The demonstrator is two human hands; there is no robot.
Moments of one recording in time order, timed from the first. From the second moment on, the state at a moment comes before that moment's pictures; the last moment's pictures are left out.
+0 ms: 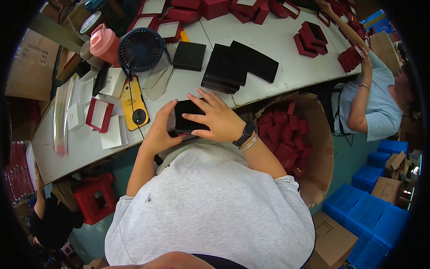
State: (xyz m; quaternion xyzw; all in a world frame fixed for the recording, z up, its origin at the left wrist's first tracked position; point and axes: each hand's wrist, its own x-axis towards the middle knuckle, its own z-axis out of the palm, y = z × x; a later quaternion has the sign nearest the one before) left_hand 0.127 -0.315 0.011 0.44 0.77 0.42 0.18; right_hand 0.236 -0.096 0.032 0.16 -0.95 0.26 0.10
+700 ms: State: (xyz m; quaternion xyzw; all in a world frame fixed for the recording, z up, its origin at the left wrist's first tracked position) left_hand 0.133 -0.299 0.005 0.40 0.79 0.45 0.11; right_hand 0.265 -0.104 0.003 0.15 -0.95 0.21 0.19
